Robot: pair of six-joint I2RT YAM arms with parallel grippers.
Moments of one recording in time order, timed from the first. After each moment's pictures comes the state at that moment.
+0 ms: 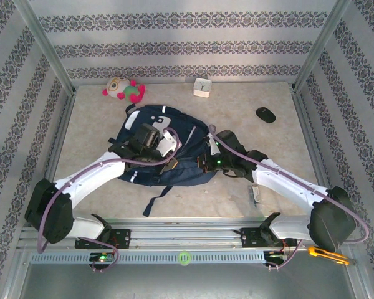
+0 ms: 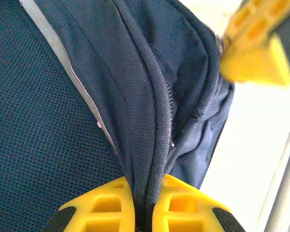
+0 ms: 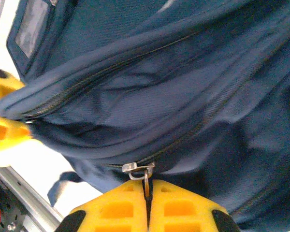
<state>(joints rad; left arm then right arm) -0.56 1.35 0.94 -0.49 0.37 0.19 0.63 1.26 0.82 -0.40 -0.28 0.52</state>
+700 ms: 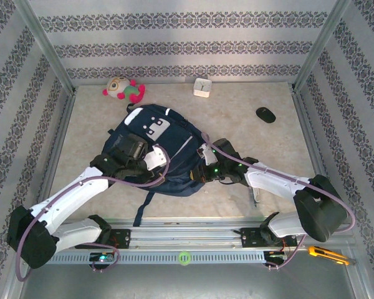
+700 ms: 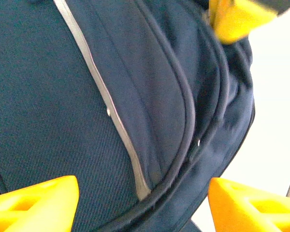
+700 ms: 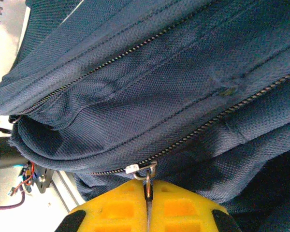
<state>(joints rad) -0.57 1.12 0.84 -0.64 0.23 0.42 0.65 1.36 0.68 -0.17 -0.54 0.53</state>
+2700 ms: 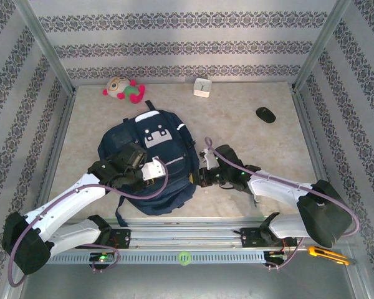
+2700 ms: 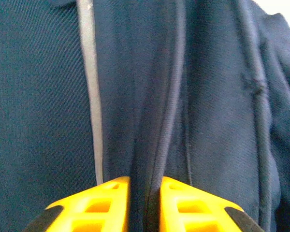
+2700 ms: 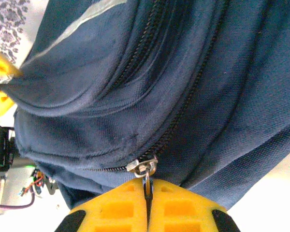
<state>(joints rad) -0.61 1.05 0.79 -0.79 0.05 0.58 0.70 1.30 0.56 0.01 -0.53 0.62</state>
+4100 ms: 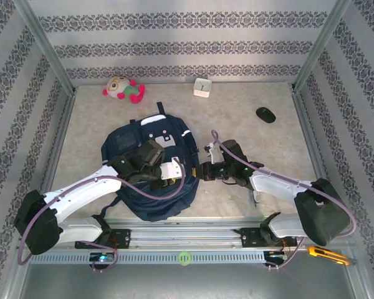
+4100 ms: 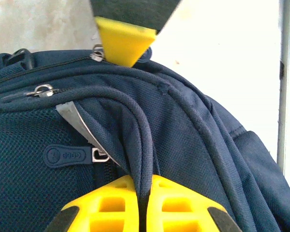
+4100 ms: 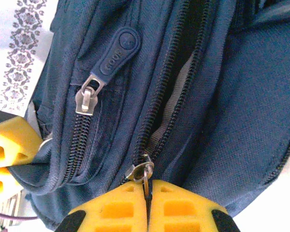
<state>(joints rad) -0.73 1.23 0.86 -0.59 0.27 0.61 0.57 1.33 0.58 0.03 -0.63 0.61</state>
